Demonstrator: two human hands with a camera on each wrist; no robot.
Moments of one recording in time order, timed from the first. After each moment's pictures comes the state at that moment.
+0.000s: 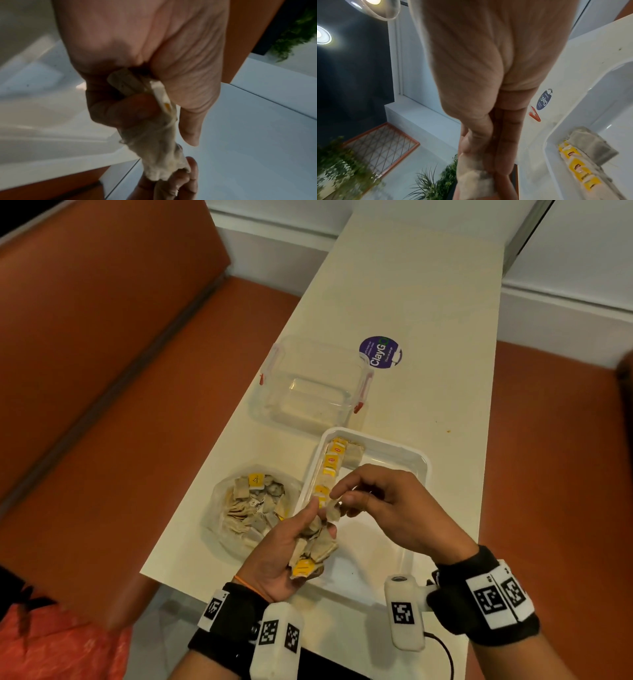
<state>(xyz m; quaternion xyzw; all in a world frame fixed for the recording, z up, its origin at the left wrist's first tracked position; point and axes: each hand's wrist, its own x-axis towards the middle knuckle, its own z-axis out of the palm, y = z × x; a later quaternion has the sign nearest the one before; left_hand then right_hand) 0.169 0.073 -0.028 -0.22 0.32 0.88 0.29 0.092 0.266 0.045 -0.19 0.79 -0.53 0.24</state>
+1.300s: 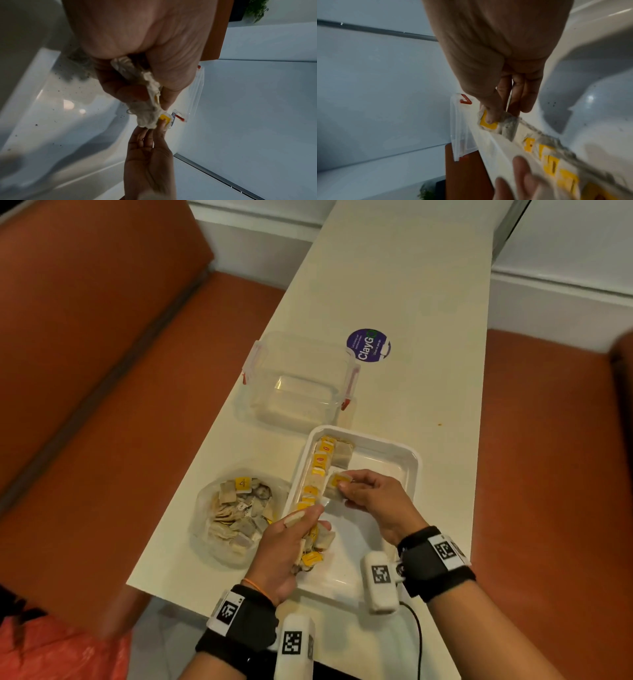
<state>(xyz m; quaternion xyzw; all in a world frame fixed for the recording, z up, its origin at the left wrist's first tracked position) 0.160 0.101 -0.052 -0.36 0.47 0.79 0.15 0.064 0.268 -0.065 0.17 0.65 -0.69 0.28</state>
